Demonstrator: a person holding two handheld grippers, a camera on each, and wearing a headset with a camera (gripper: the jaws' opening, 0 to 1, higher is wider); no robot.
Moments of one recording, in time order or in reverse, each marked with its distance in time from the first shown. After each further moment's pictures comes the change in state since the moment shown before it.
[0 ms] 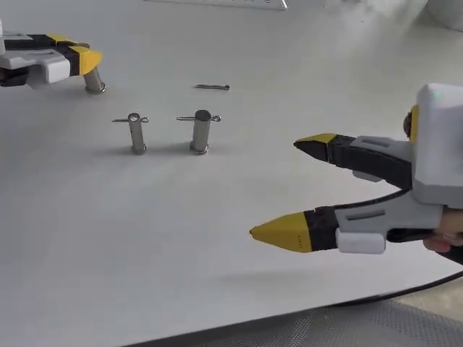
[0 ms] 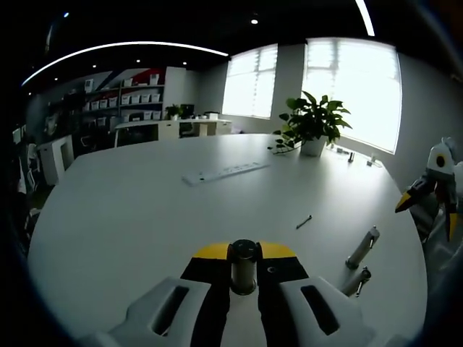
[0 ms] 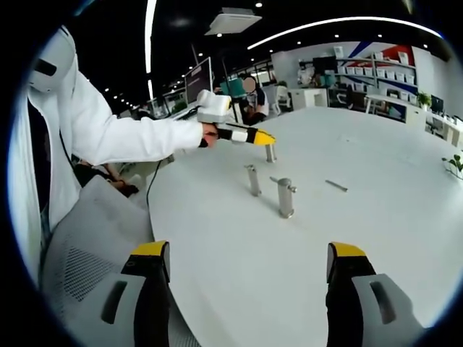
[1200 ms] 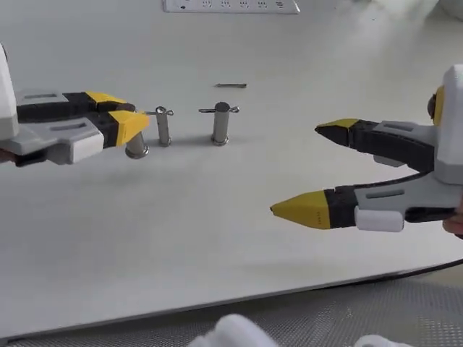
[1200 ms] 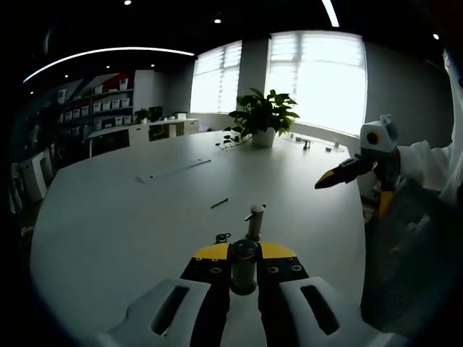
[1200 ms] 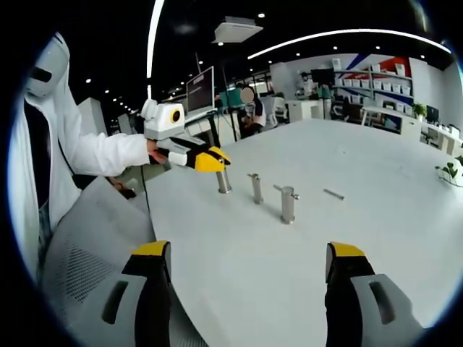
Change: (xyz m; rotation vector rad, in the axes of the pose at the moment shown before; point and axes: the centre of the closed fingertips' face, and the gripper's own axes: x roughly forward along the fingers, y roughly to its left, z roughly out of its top) left arm -0.079 -0.139 -0.027 0.087 0.048 -0.154; right arm -0.010 0.011 0.002 -0.024 -0.065 -0.037
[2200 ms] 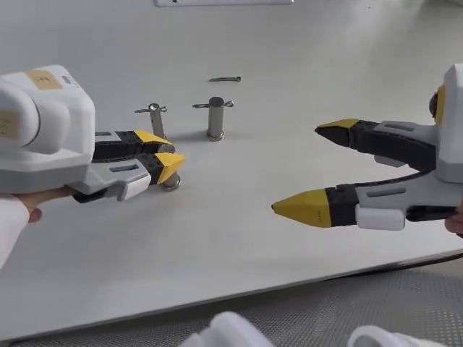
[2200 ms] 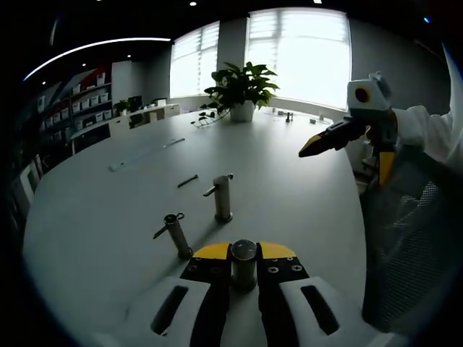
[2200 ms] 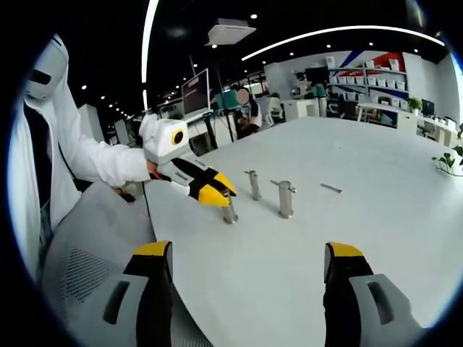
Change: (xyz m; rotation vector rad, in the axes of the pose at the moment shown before) left arm 0.031 -0.037 -0.033 0.101 0.122 -0.078; right arm -0.004 -0.006 -0.008 0.039 -0.011 -0.013
